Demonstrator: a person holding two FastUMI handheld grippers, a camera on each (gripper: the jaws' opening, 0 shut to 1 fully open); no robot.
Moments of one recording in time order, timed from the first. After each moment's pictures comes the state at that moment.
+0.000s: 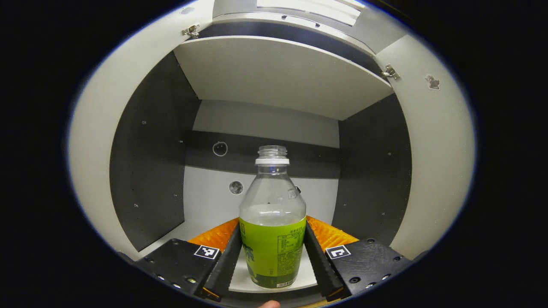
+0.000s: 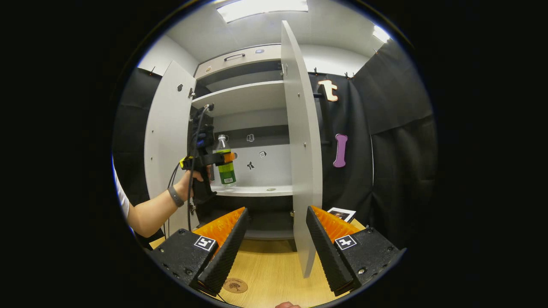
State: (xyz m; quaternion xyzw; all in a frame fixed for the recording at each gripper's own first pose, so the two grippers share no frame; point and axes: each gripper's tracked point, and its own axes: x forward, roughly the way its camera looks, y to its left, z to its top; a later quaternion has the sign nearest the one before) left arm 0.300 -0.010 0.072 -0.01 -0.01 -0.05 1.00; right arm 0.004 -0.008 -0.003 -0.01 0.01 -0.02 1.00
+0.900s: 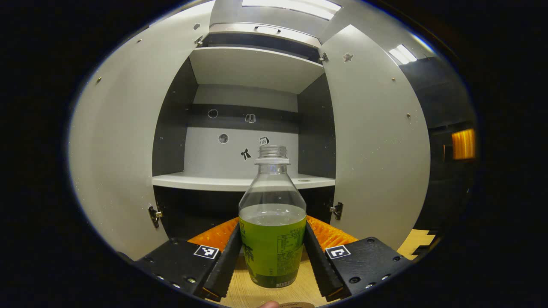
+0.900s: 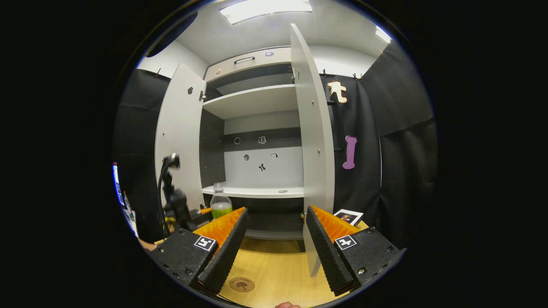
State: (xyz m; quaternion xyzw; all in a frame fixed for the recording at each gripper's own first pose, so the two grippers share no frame) left arm 0.101 -0.052 -0.089 0.02 0.03 -0.11 0.99; right arm -0.008 0.012 0.006 -0.02 0.01 0.02 1.00
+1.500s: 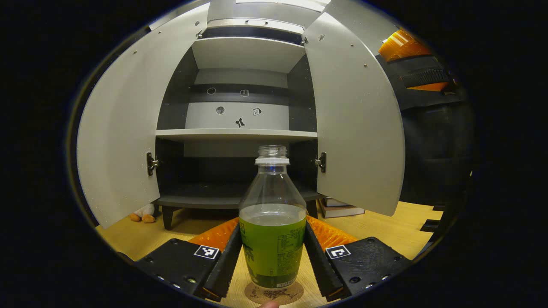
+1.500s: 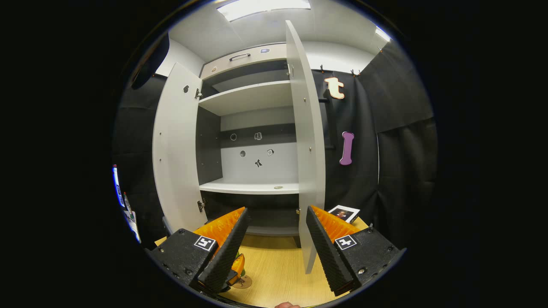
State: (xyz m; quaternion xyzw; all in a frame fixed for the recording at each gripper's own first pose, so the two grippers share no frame) left arm 0.043 -0.077 -0.198 0.03 0.07 -0.10 0.99; right arm -0.012 -0.005 0.002 -0.01 0.04 0.00 1.00
